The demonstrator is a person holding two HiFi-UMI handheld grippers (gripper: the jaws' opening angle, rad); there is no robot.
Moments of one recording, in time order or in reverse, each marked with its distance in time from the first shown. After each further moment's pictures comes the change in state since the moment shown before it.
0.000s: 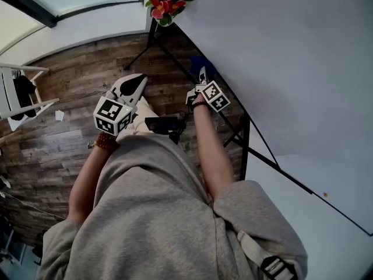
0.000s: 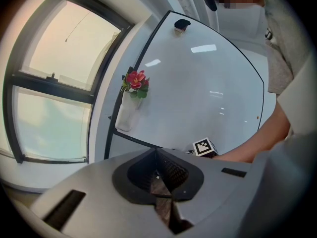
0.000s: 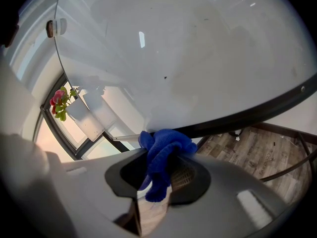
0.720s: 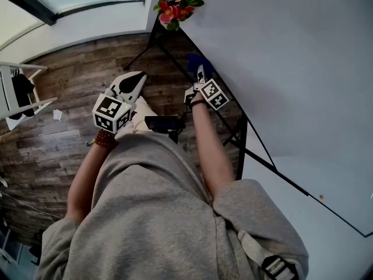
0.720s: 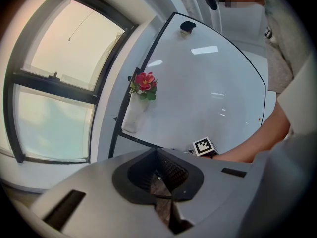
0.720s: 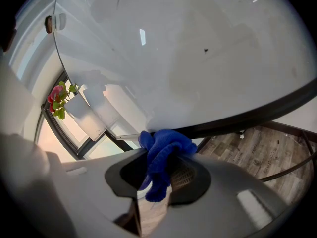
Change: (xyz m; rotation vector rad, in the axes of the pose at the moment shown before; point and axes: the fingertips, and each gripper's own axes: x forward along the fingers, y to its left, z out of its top) left arm -0.004 0.024 0.007 -0.011 -0.010 0.005; right arm 0.017 0.028 -0.004 -0.001 0.022 0.021
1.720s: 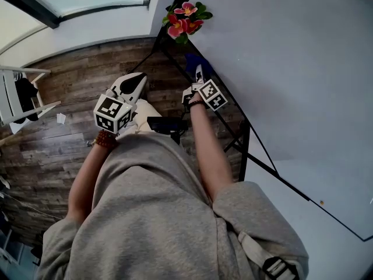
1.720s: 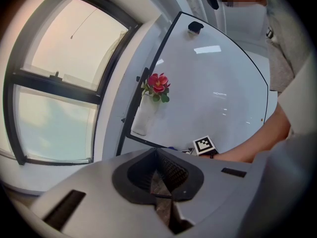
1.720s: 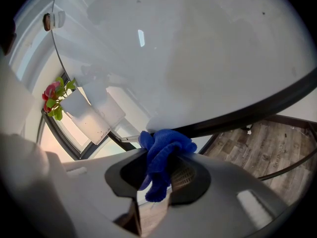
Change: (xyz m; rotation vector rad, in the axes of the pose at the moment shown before) left arm 0.006 0.042 0.009 -0.002 0.014 0.011; right arm 0.039 0.038 -0.009 0.041 -0.012 0.036
